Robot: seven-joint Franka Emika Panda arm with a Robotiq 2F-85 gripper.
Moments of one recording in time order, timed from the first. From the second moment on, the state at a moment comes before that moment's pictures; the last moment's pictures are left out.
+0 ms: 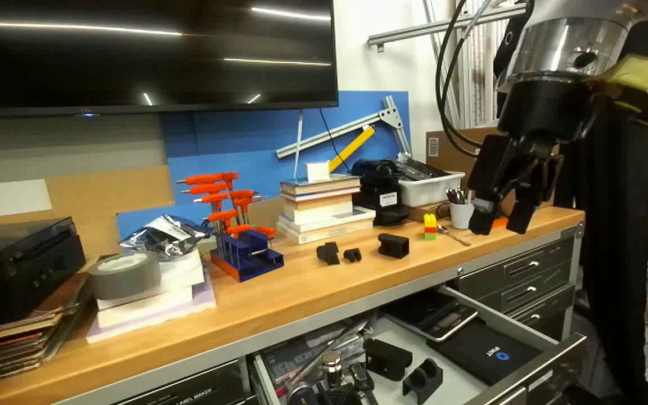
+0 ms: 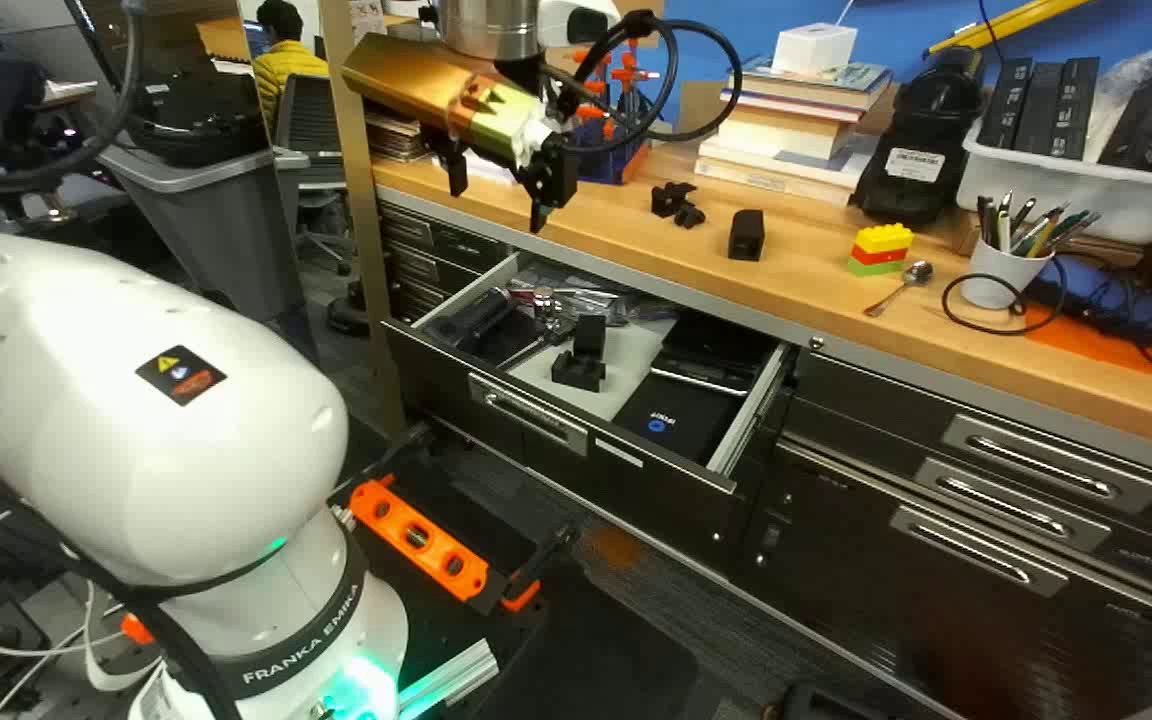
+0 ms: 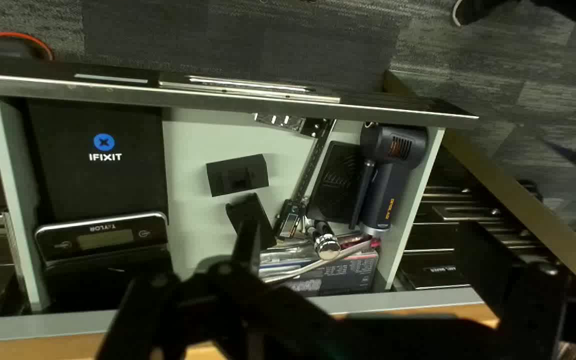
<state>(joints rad) 0.15 -0.82 -0.10 -2.82 0.18 2.14 -0.21</state>
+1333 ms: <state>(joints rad) 0.15 -0.45 -0.06 -2.70 0.08 2.58 -0.26</state>
